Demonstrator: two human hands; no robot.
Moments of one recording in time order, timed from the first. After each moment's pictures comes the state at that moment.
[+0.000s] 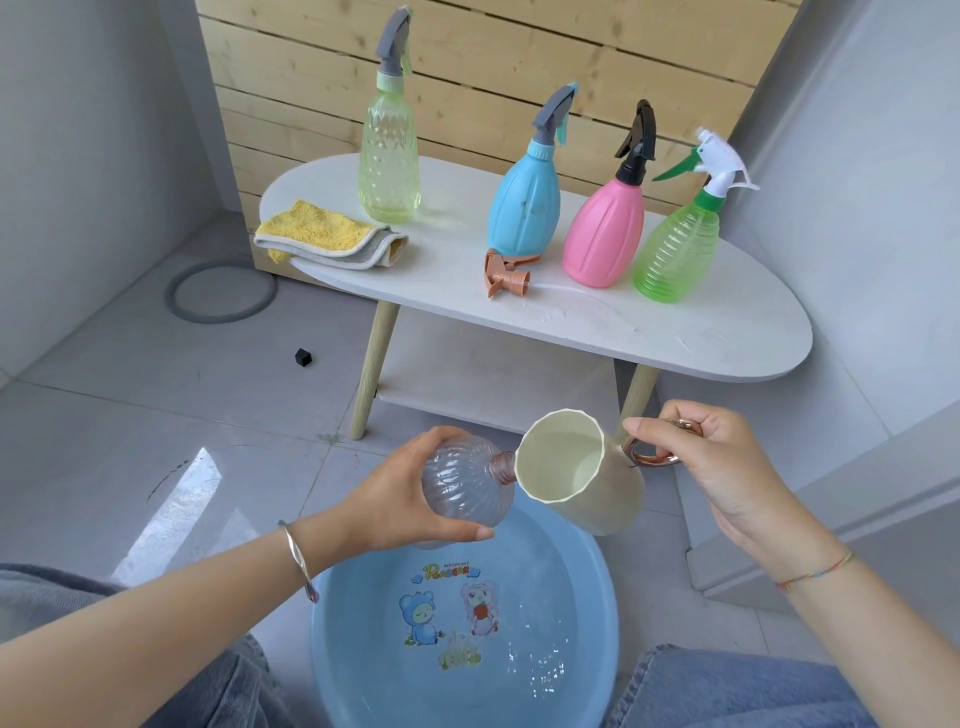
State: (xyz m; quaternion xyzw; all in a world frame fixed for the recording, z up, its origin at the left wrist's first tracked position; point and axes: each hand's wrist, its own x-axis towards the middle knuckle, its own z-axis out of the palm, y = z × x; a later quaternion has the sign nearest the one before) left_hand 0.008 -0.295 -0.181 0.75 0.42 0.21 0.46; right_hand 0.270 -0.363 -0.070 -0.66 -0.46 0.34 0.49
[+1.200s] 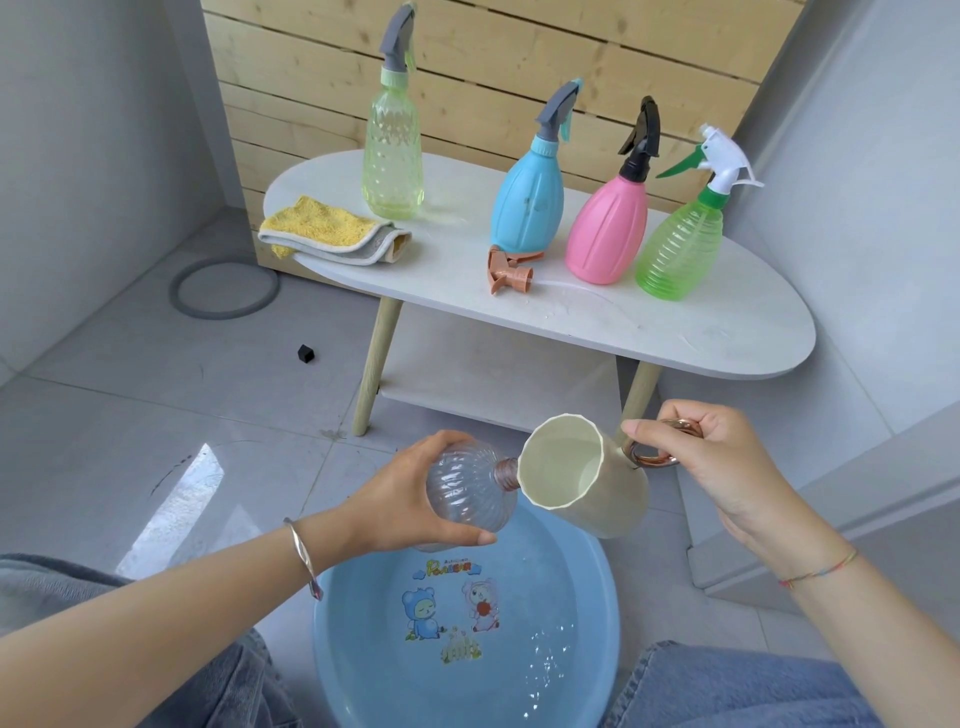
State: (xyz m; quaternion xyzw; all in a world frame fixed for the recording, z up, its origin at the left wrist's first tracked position) left_hand 0.007 -0.298 -0.184 0.76 0.41 0.18 0.46; right_hand 0.268 -0.366 -0.067 -0.68 -0.48 0.33 0.44
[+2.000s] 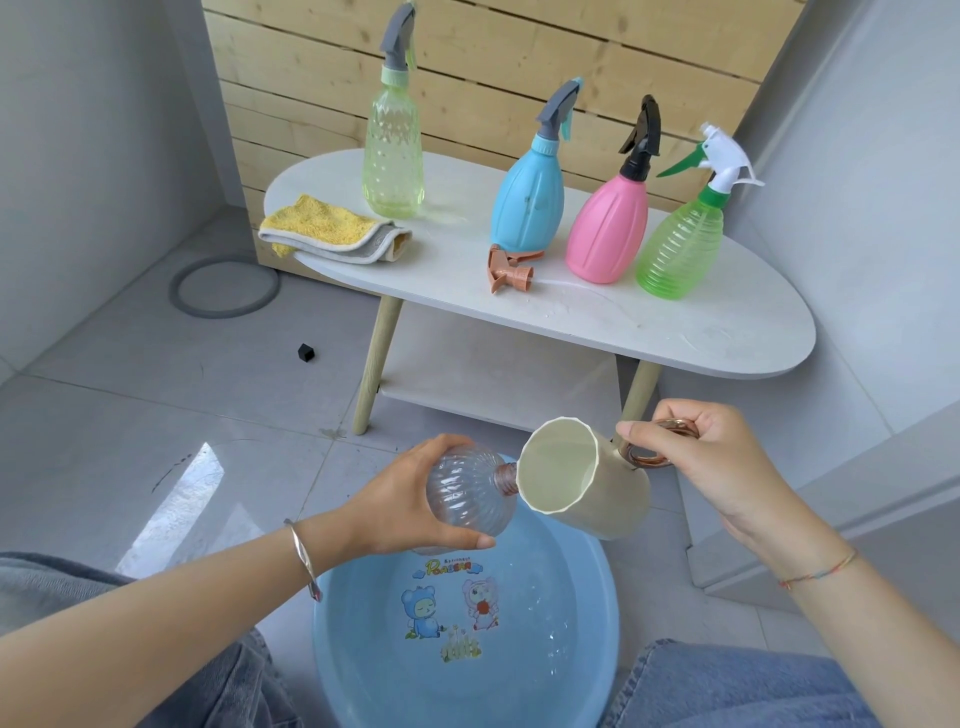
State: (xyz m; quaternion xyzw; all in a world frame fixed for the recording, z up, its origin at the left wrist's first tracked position) left_hand 0.006 -0.299 -0.189 0.77 0.41 0.17 0.46; right_hand 0.267 -0.367 -0.067 -0.69 -0.50 0.31 0.42
